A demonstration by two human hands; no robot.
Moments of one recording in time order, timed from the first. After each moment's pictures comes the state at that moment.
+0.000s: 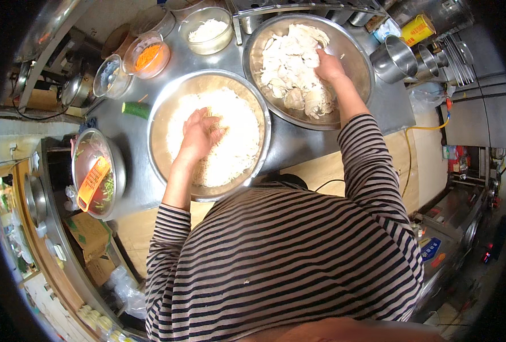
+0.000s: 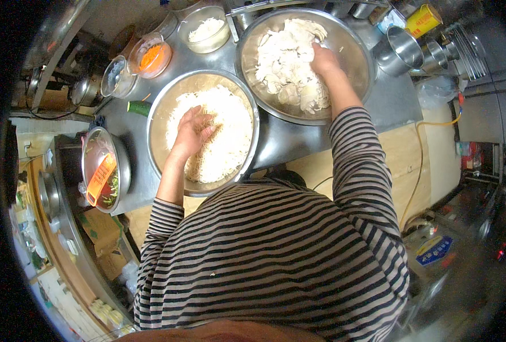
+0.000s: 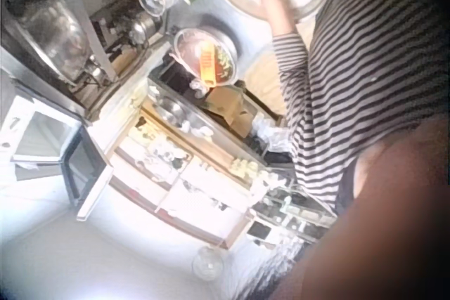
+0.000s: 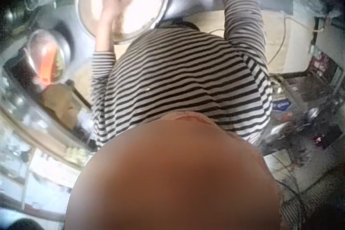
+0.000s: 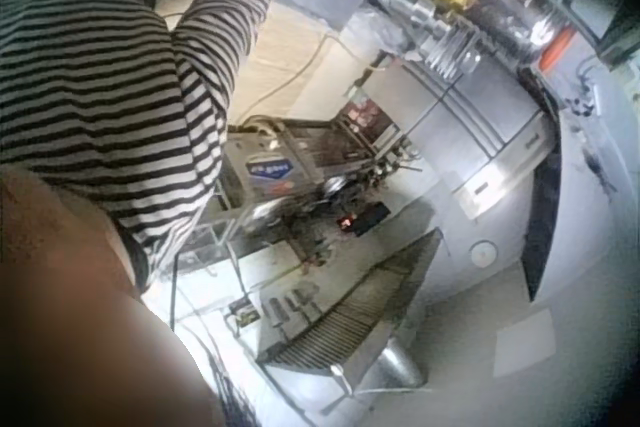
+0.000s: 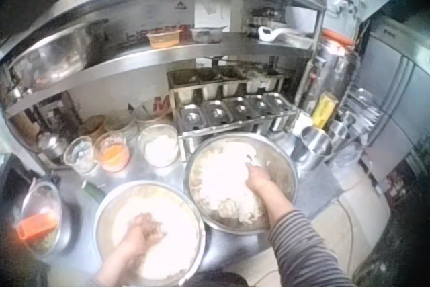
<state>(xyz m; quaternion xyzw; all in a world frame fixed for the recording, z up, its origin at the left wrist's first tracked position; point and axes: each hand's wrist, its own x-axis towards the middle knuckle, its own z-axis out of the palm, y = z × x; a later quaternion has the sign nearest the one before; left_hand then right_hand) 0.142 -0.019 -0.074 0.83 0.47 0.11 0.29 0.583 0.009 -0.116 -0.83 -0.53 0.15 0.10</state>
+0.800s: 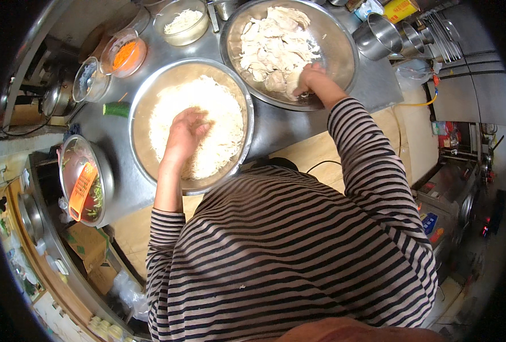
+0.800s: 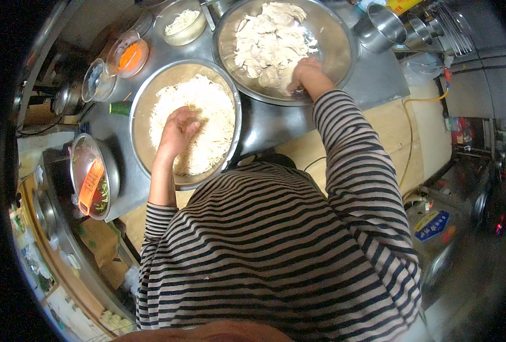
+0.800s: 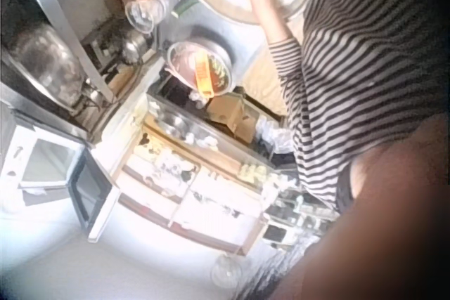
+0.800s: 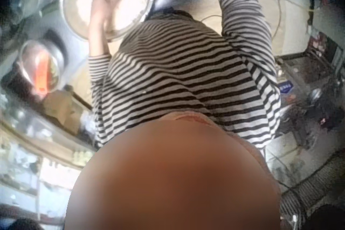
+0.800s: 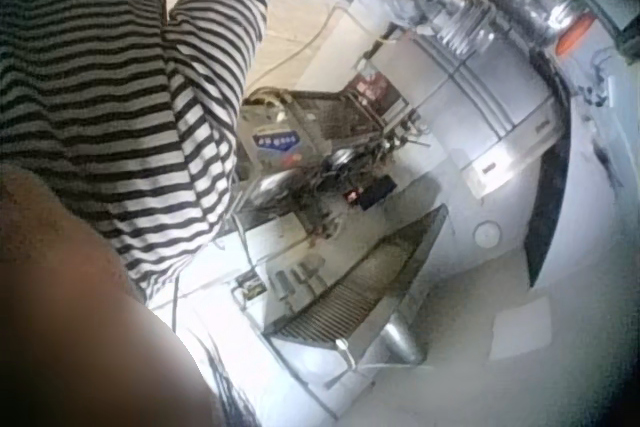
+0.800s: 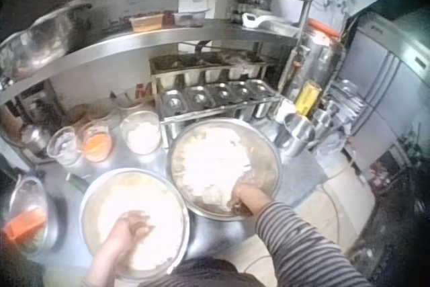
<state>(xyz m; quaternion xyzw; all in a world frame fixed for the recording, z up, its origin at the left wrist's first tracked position) 0.146 -0.039 -0.067 0.75 0.49 0.13 0.42 0.525 -0.044 -0.113 -0.83 -0.42 0.24 -0.26</state>
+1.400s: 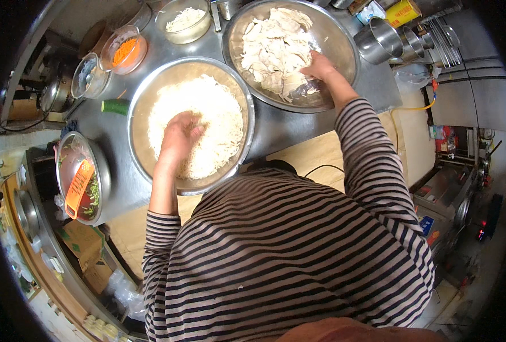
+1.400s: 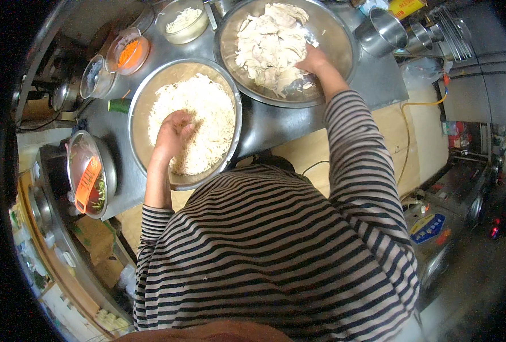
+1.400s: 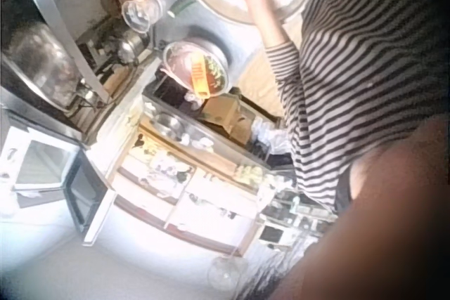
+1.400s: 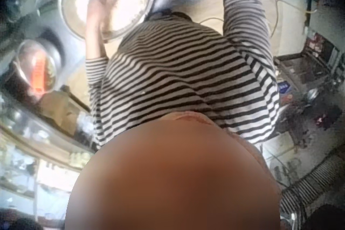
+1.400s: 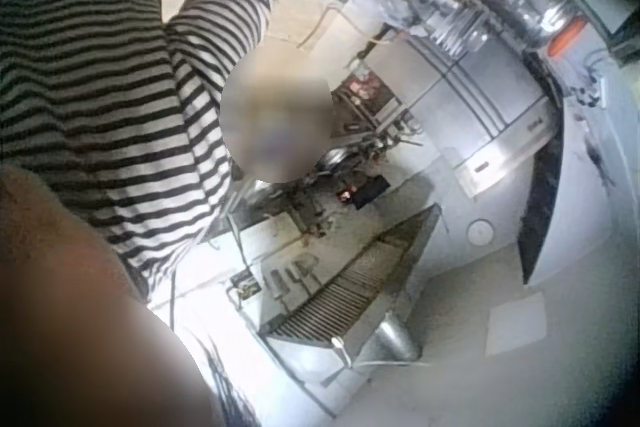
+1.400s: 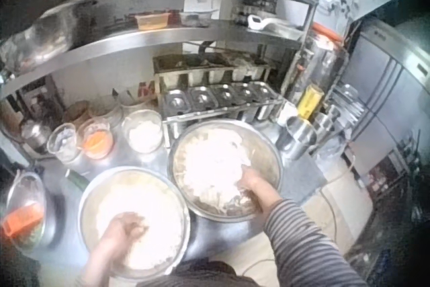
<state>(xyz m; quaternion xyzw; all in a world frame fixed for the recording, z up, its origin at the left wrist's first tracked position) 0.132 -0.038 -0.072 0.76 0.47 0.15 0.42 0.592 -0.040 -0.143 -0.83 -0.52 0.21 0.07</state>
